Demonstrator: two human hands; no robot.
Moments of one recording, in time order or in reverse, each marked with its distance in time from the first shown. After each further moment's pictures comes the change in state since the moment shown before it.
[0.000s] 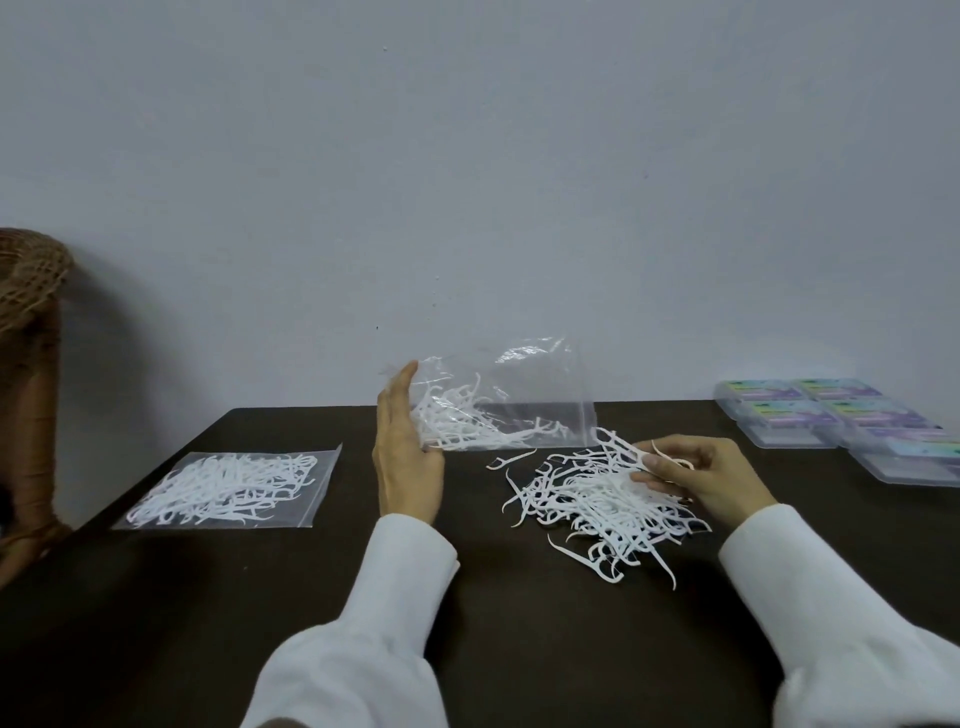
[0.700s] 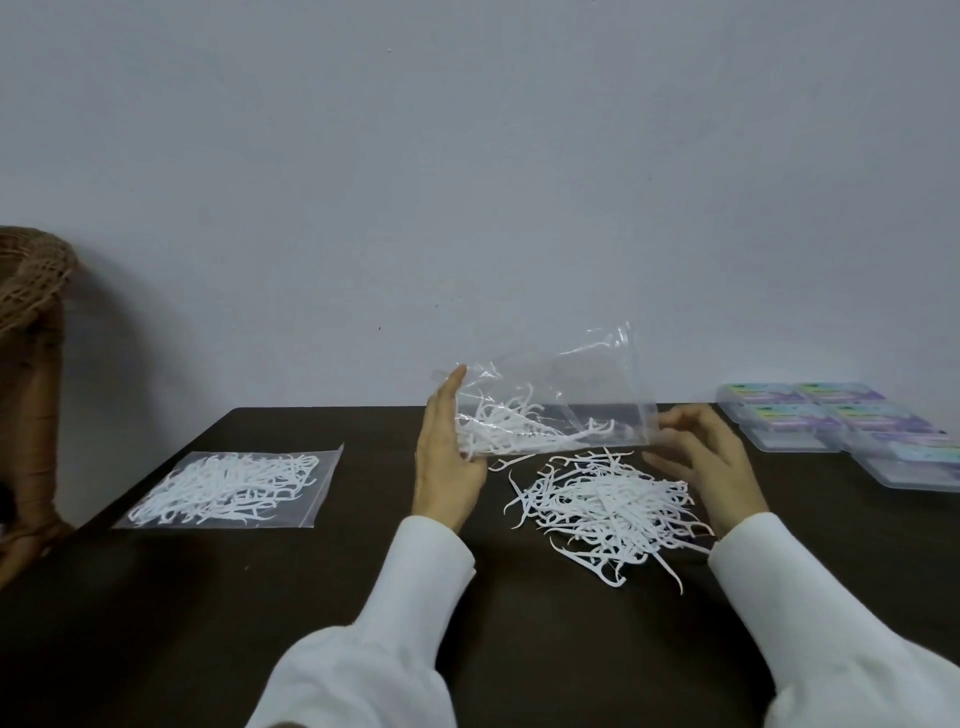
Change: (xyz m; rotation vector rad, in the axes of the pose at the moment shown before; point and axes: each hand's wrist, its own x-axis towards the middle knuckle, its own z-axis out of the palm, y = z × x) left_hand -0.007 0.008 0.016 -0.091 -0.226 0.063; right_hand -0.006 -0.012 0.018 0.199 0.183 -0.158
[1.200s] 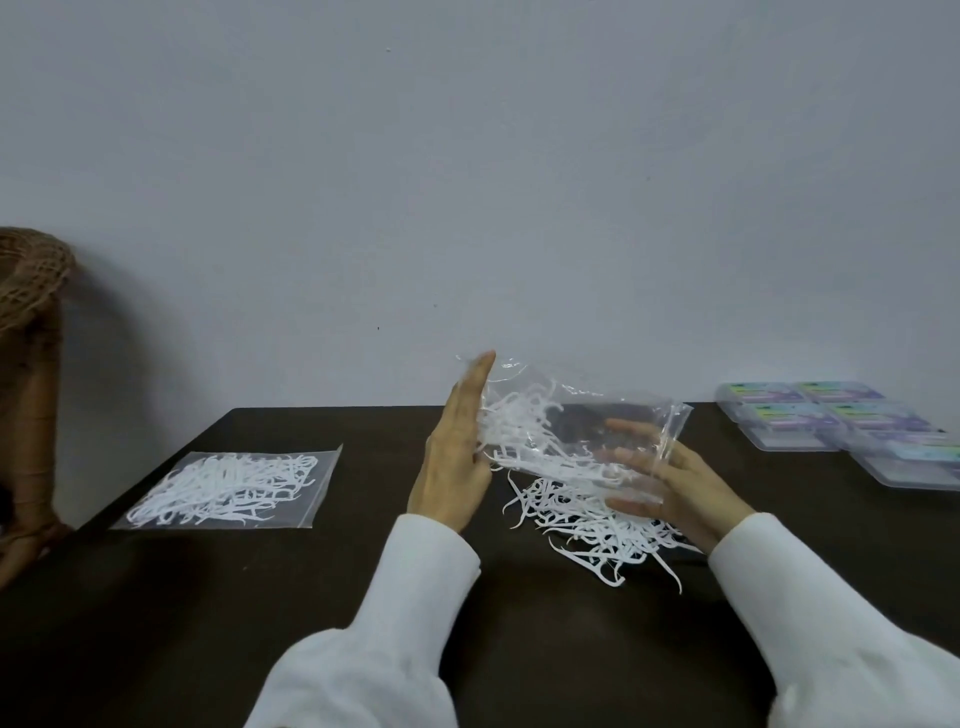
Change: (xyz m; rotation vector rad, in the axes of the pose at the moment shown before) left_hand -0.005 0.019 -0.007 0.109 -0.119 0.176; right_hand -0.001 0.008 0.007 0.113 -0.353 0.330
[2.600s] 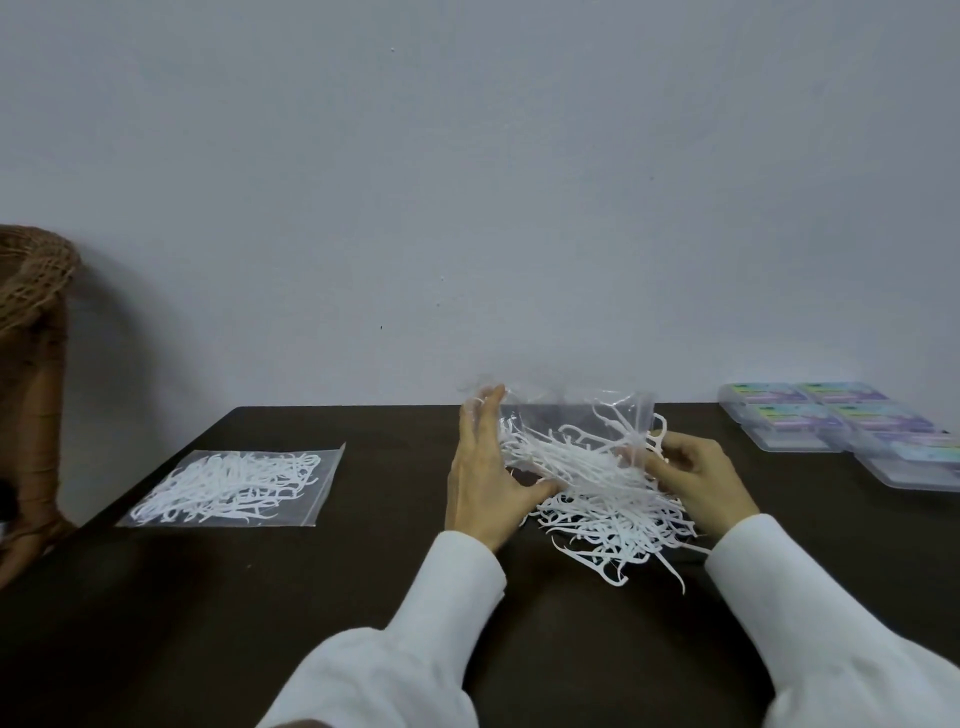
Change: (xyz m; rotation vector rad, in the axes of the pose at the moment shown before) left_hand -0.011 -0.003 0.031 0.031 0.003 -0.109; right_hand -0.001 0.000 -0.010 -0.588 0.237 -0.271
